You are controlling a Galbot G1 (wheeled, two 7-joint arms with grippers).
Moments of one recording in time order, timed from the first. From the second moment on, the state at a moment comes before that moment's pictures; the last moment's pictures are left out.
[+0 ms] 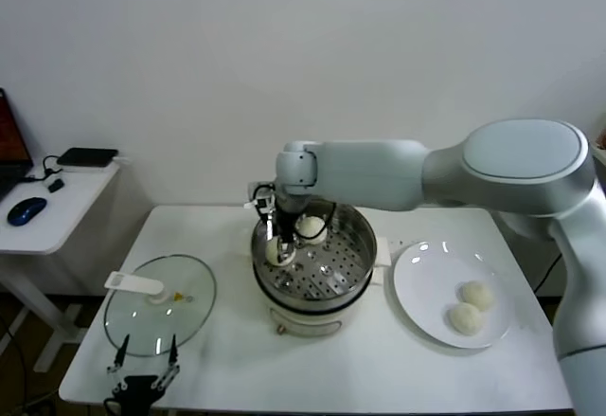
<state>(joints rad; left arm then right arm) 1.69 -1.61 -0.82 -1.73 0.14 -0.50 0.06 0.68 1.47 -1.61 1.10 0.87 -0.47 -0.84</state>
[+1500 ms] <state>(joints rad) 1.69 -1.61 -0.82 -1.71 0.15 -0.51 0.06 0.70 0.66 -1.80 1.36 0.42 -0.16 -0.99</state>
